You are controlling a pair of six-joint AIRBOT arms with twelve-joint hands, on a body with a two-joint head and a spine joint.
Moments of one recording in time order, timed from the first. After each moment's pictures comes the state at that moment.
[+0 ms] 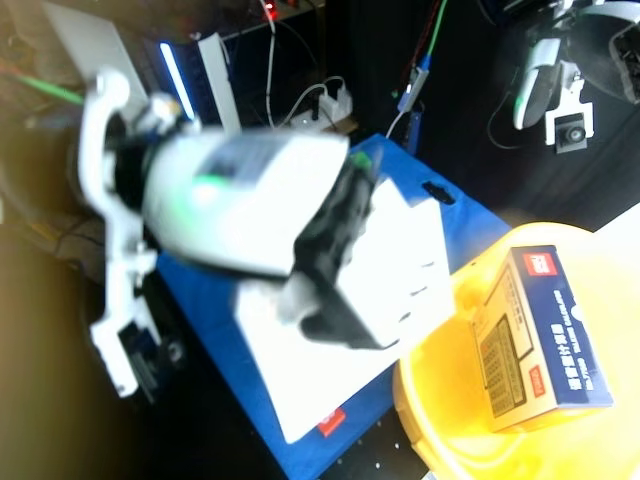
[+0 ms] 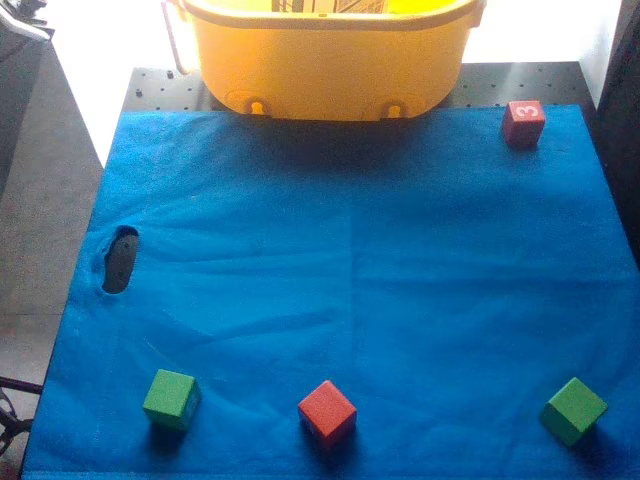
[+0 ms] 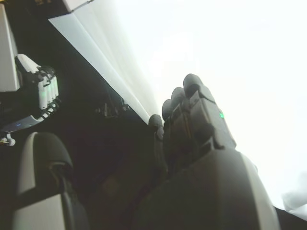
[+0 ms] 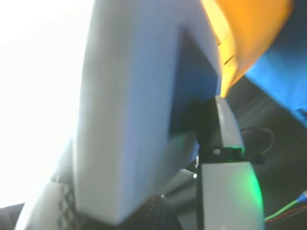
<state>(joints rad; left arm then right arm) 0.46 -1.20 1.73 0.24 -0.92 0.13 -0.19 -1.04 1.26 -0.09 0.37 -1.14</state>
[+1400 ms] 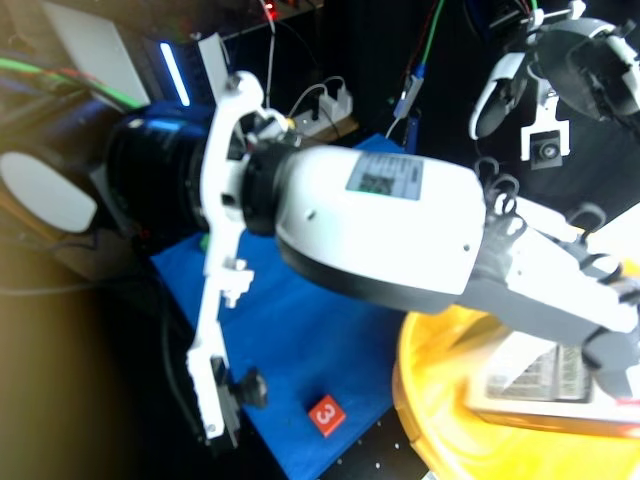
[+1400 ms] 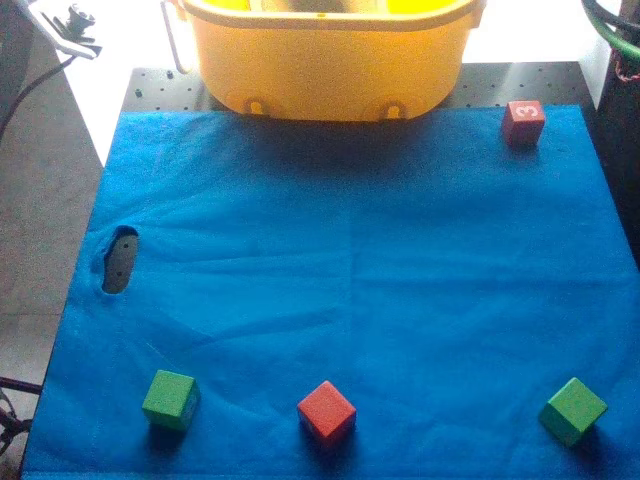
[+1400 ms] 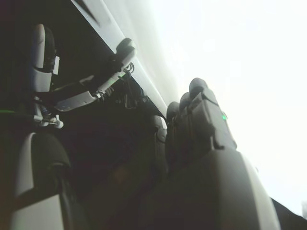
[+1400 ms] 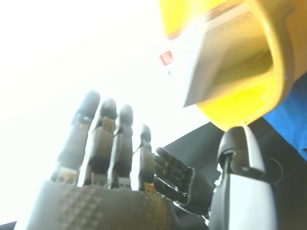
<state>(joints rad) 0.49 -1.24 1.72 0.25 -1.00 0.13 -0.15 -1.24 1.48 -0.12 0.26 -1.23</state>
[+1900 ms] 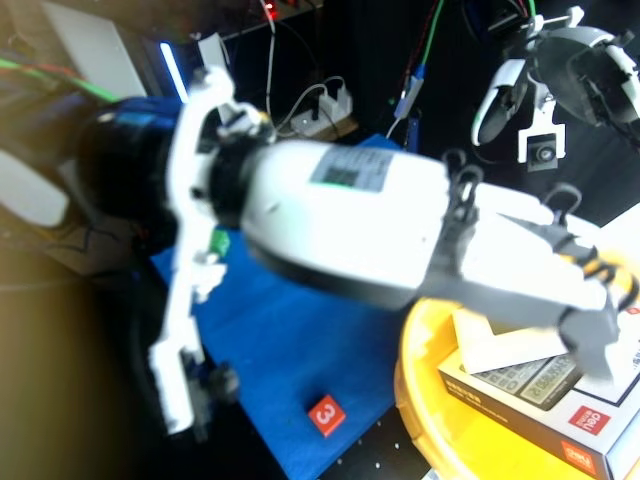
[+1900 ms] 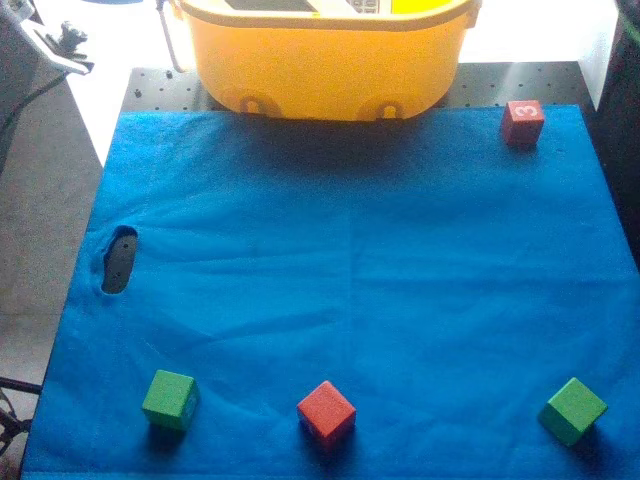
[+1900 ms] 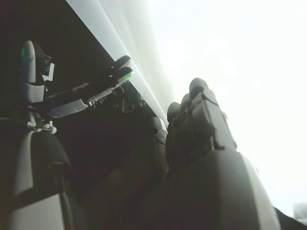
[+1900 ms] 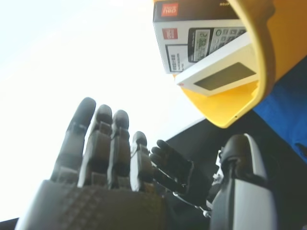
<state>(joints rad) 0.54 -1.22 1.71 0.21 -1.00 0.12 -0.15 -1.14 1.40 -0.10 0.25 -1.23</state>
